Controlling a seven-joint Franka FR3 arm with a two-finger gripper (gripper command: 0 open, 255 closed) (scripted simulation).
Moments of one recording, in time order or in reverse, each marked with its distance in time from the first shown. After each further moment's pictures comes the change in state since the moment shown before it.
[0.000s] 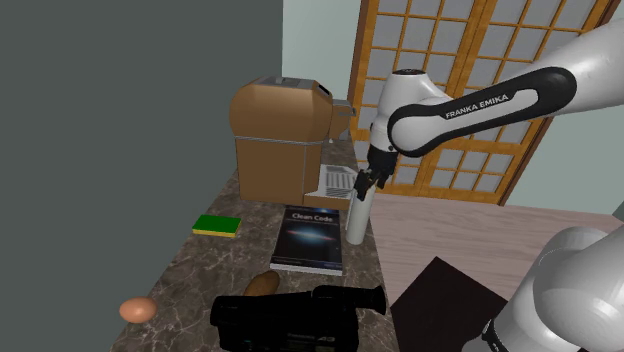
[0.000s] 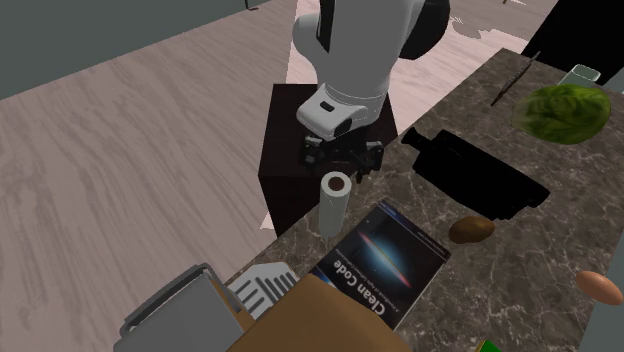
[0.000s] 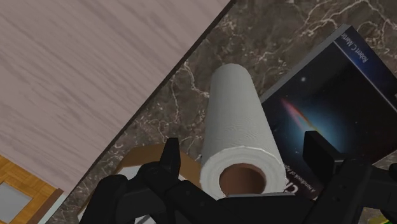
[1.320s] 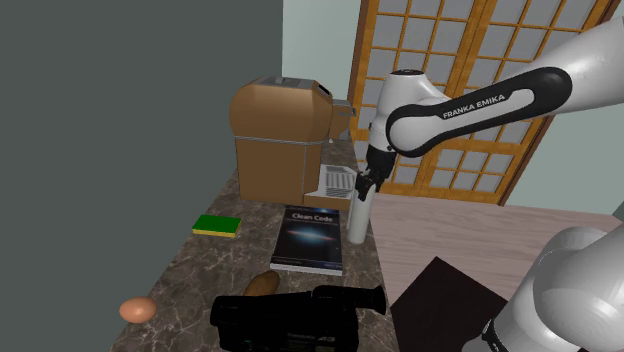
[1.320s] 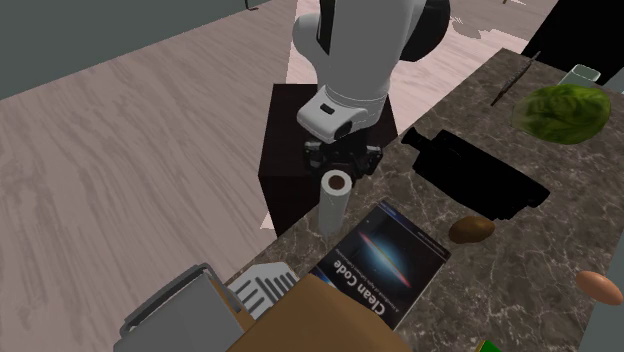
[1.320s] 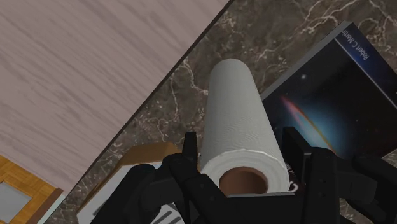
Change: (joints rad) arm 0.000 0.013 0.000 0.008 0.000 0.005 0.001
